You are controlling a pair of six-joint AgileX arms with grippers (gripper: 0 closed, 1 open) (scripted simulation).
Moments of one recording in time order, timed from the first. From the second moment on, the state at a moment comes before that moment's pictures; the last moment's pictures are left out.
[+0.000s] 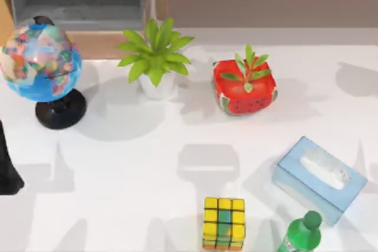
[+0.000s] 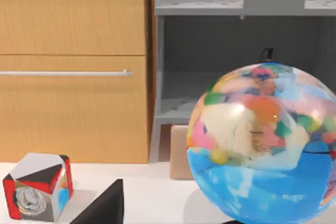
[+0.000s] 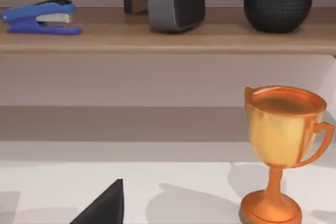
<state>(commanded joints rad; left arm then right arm) 0.00 0.00 0.00 0.00 0.00 0.00 0.00 0.00 0.00 0.00 0.00 0.00</state>
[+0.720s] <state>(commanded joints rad) 0.11 0.57 0.41 -0.29 0.00 0.20 0.00 0.00 0.00 0.00 0.00 0.00</state>
